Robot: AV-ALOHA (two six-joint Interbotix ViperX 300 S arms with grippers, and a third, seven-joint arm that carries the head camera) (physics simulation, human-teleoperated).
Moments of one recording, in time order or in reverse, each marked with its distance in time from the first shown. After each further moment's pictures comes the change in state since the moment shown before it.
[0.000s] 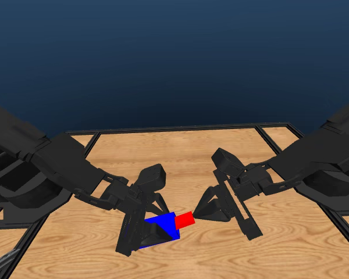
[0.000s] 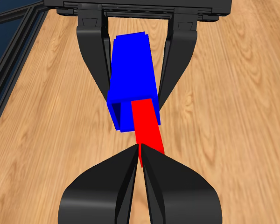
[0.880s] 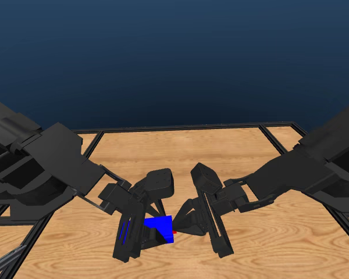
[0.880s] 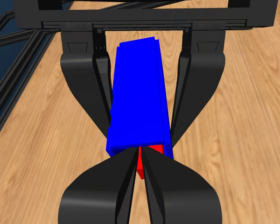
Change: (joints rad) left arm -0.031 -0.037 -0.077 0.313 0.314 -0.319; right arm 0.001 0.227 -0.195 -0.066 -0.128 0.043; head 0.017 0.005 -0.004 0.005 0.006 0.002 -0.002
